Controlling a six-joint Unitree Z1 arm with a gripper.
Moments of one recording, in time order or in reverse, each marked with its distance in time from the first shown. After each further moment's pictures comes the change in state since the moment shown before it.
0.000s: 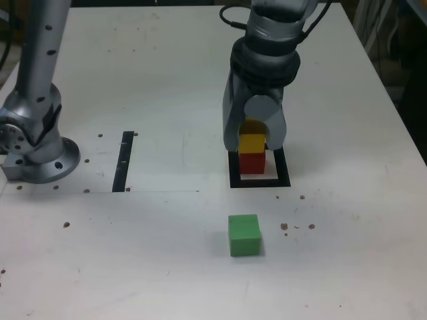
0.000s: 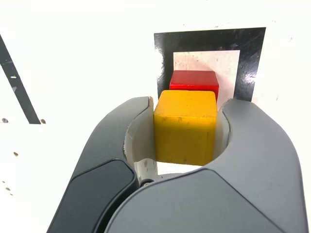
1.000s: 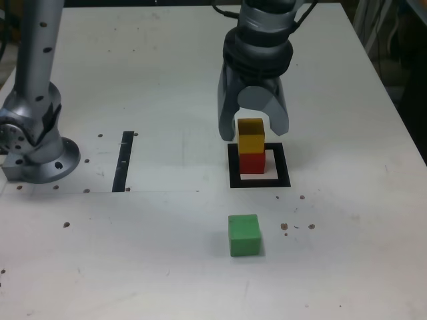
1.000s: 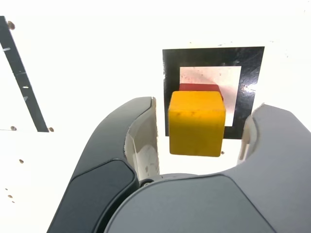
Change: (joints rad) arm 0.005 -0.048 0.021 0.016 0.043 -0.010
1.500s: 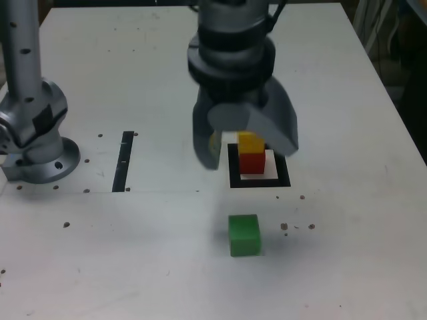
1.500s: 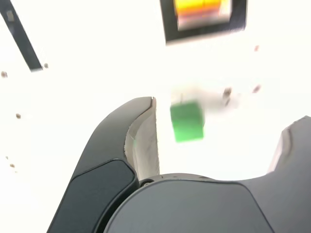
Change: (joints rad) arm -0.364 -0.091 -0.063 0.052 -0.022 -0.230
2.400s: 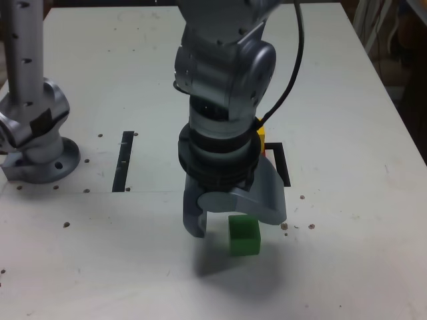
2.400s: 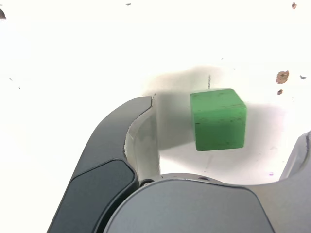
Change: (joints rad) arm -0.097 0.082 0.223 -0.257 -0.031 -0.167
